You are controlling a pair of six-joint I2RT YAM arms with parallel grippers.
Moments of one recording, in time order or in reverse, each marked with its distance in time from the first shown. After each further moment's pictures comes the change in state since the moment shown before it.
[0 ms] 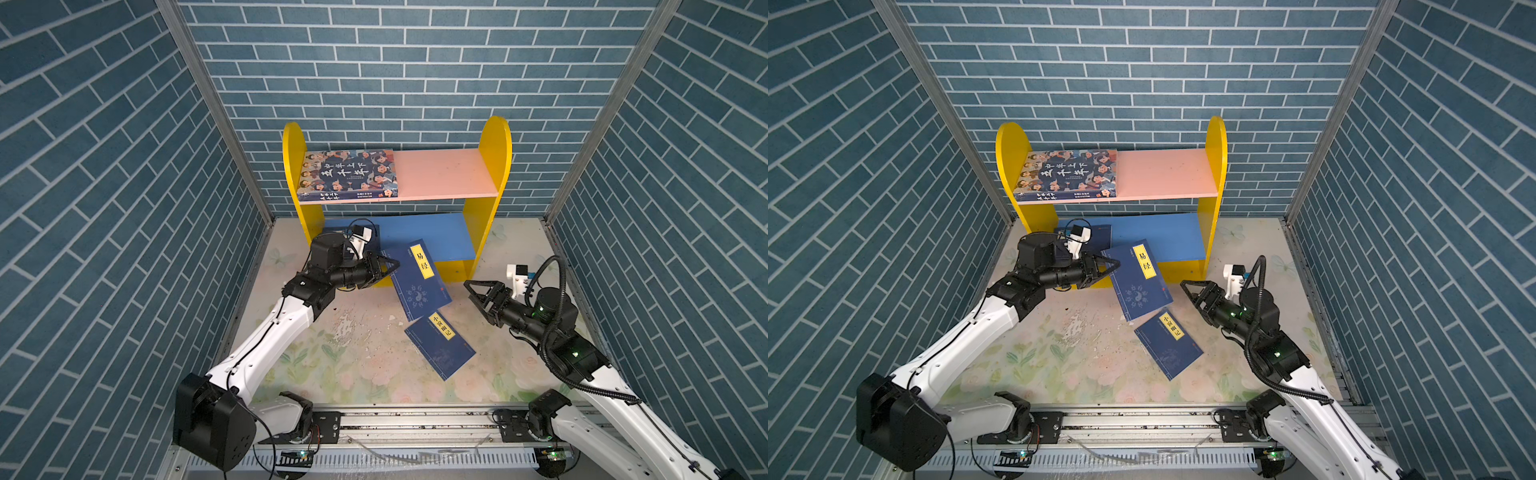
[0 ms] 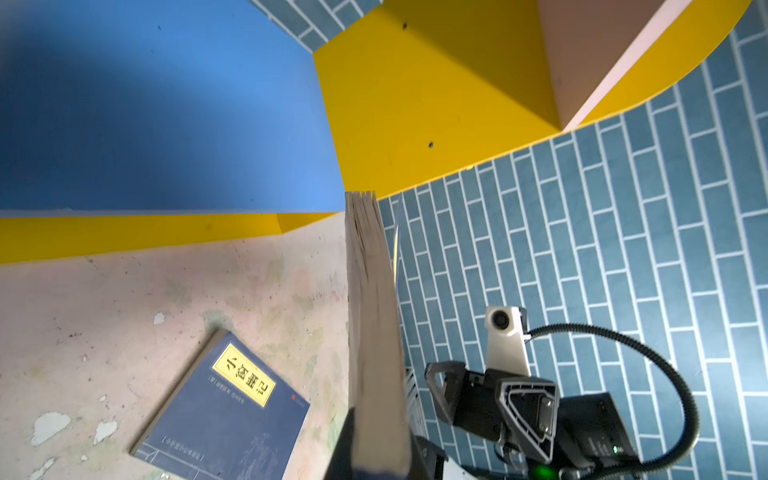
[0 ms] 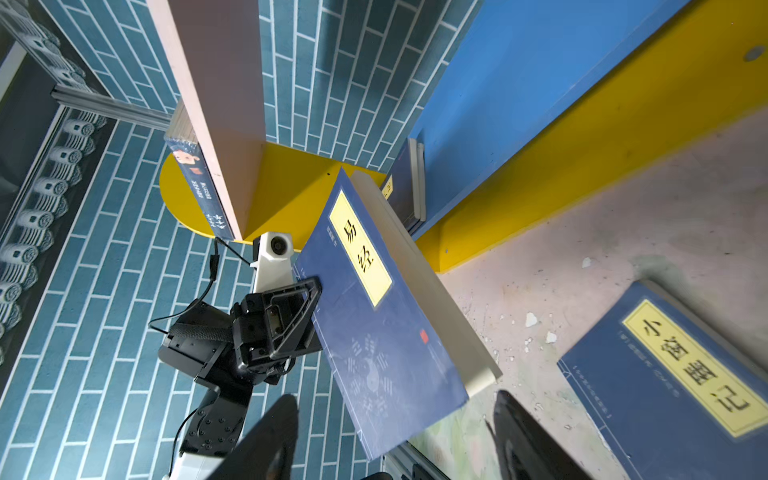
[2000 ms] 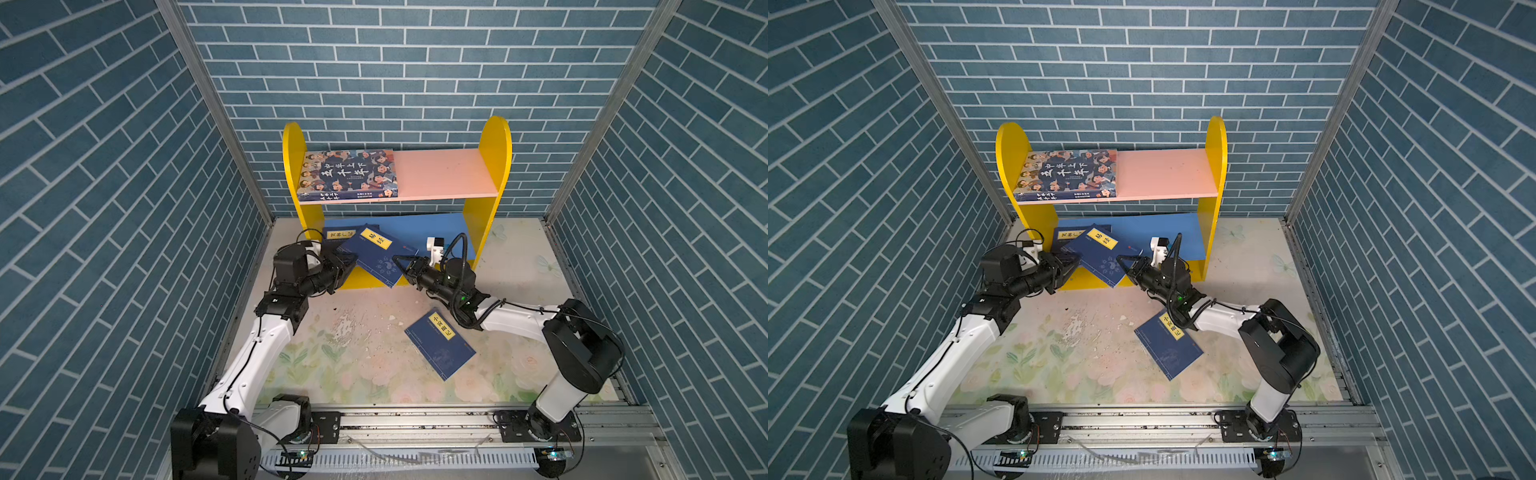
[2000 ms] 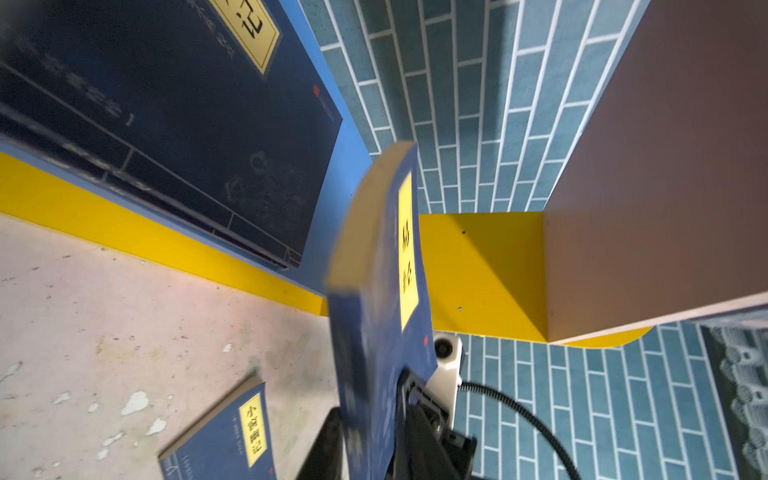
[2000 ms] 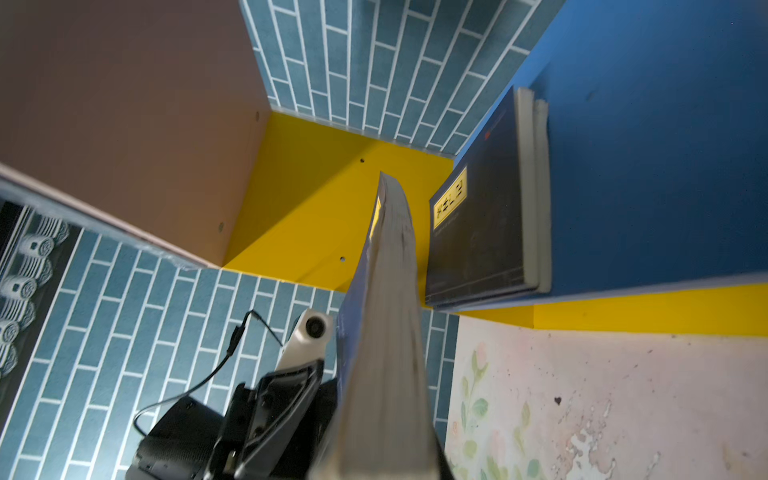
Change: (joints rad) left arm 0.255 -0.131 -0.192 0.052 -0.085 -0.302; right arm 0.192 0.999 0.325 0.856 0.097 0.093
